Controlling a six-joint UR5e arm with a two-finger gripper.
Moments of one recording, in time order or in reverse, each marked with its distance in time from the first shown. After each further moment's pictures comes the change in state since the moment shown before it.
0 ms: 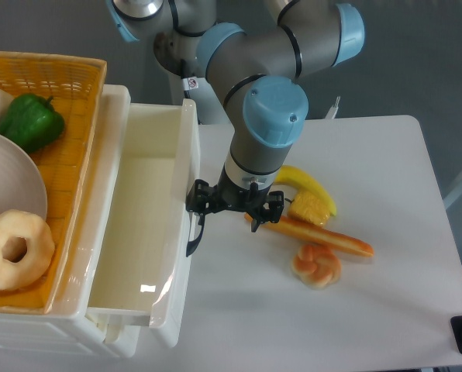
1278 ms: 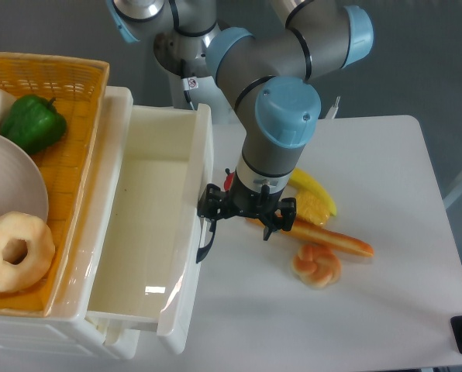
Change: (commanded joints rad) arm 0.028 -0.014 0.012 0.045 -0.002 0.029
